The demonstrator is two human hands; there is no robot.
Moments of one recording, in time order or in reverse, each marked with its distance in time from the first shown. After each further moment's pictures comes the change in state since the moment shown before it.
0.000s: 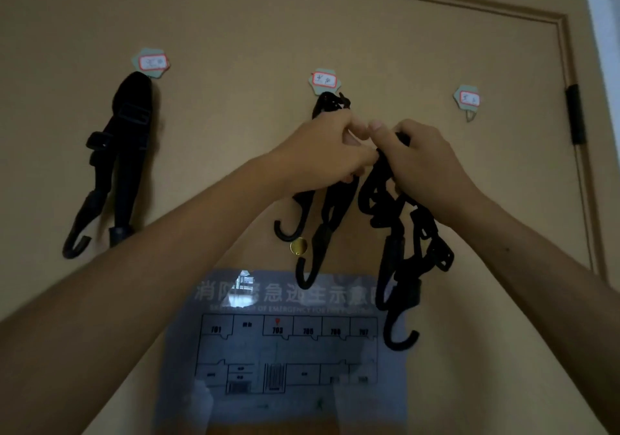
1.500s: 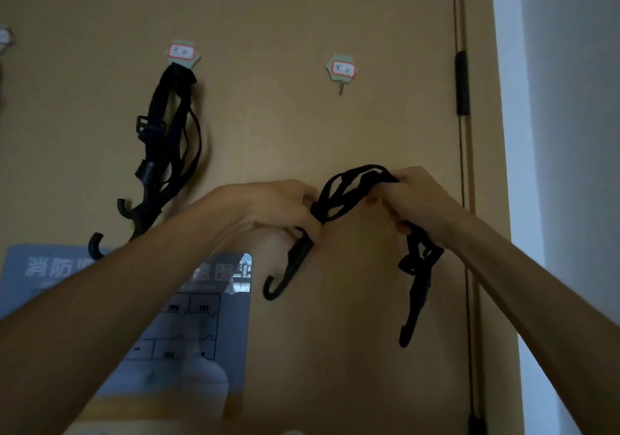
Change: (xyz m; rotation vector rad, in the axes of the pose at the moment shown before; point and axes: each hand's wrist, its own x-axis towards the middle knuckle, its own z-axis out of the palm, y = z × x) left_hand 0.037 0.032 0.177 0.104 -0.463 -0.375; right_hand -0.032 0.173 -0.147 0.157 -0.338 0.368
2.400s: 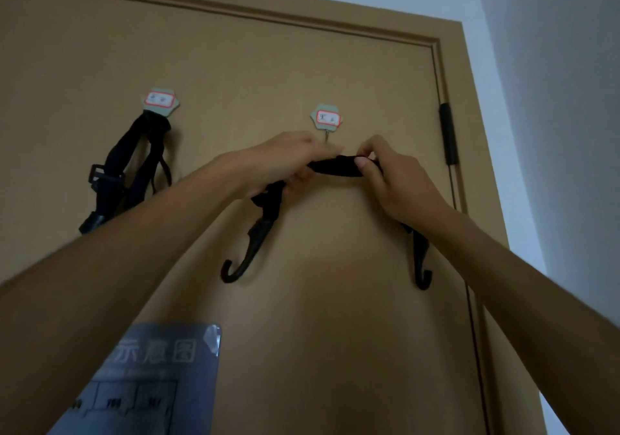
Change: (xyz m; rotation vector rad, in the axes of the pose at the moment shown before) left_hand 0.061 0.051 -0.066 -0.152 0.432 0.252; right_hand 0.092 -0.006 -0.027 -0.520 0.365 -0.683
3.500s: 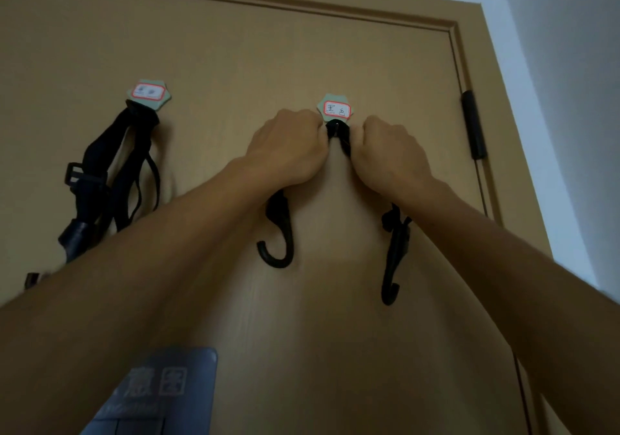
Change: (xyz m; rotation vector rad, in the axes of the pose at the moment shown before) left_hand 0.040 -0.015 0.006 0.725 0.465 0.211; right_hand 0.047 -0.020 0.025 -0.203 0.006 0.286
